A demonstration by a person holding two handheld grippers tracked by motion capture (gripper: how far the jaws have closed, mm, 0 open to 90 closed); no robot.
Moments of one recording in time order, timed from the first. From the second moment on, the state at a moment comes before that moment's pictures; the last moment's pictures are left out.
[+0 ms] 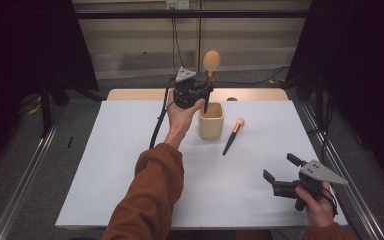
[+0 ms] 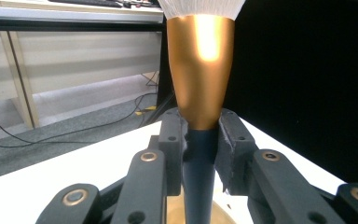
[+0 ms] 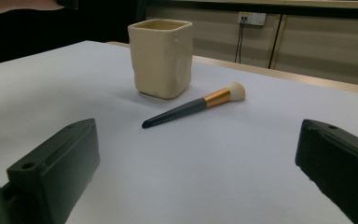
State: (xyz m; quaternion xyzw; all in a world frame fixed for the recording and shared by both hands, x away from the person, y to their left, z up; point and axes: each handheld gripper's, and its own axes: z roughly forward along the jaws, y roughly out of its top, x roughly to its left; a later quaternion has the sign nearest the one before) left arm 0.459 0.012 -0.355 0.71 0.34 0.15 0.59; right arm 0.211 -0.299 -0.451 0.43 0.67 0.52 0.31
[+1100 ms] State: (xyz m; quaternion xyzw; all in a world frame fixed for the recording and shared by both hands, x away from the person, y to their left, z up) left arm 0.460 0.019 -0.389 0.73 0.36 0.13 0.56; right arm 0.211 -0.300 -0.452 0.43 0.67 0.52 0.31
